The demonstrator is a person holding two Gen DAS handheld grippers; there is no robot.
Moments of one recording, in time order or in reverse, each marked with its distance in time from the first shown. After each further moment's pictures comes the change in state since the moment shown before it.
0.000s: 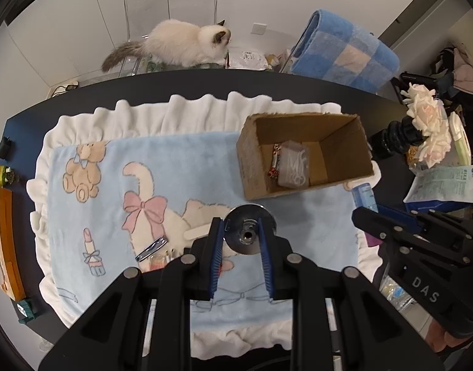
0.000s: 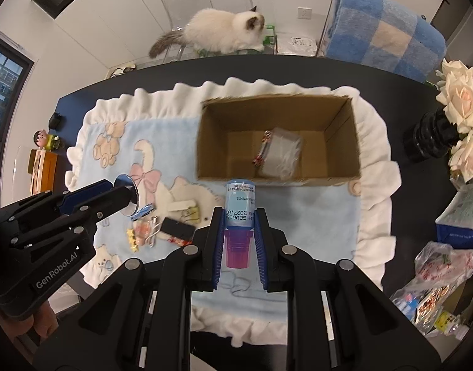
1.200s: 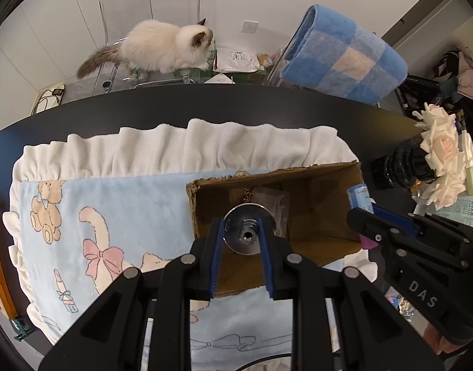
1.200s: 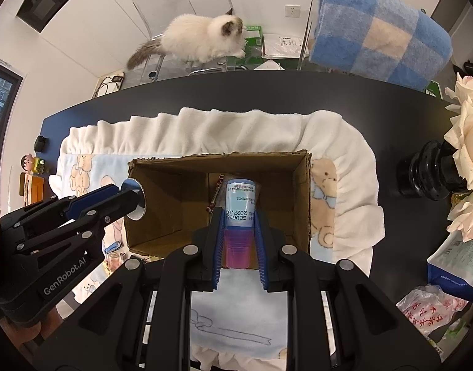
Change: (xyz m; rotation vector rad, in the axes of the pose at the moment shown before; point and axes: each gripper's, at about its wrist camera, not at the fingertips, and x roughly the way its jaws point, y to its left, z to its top) left arm 0.069 -0.049 0.080 0.001 0.028 -0.014; right arm 0.040 -0.083 0.073 0.033 0.015 0.014
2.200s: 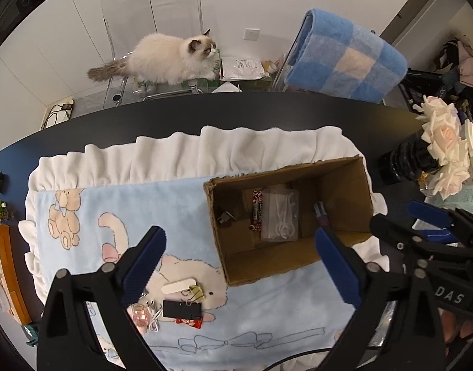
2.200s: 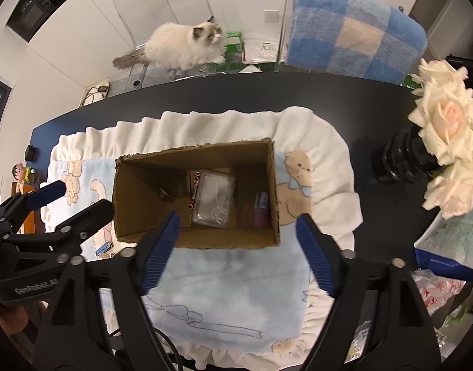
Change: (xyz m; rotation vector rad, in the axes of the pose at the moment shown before) left arm -0.022 0.002 -0.012 0.054 -0.033 0.056; right arm -0.010 -0.002 -0.015 0.055 -0.040 -0.077
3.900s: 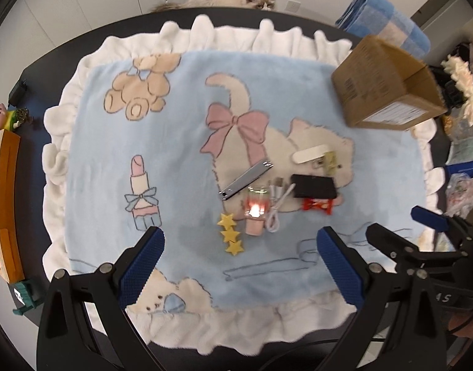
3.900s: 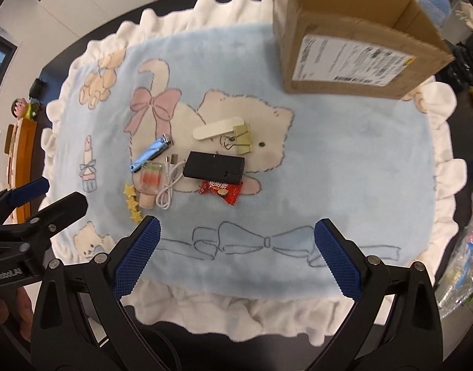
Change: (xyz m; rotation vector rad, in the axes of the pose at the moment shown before) left arm 0.016 0.202 -0.206 -0.056 0.073 0.011; right arm 0.089 0.180 -0.190 -0.026 0.087 0.004
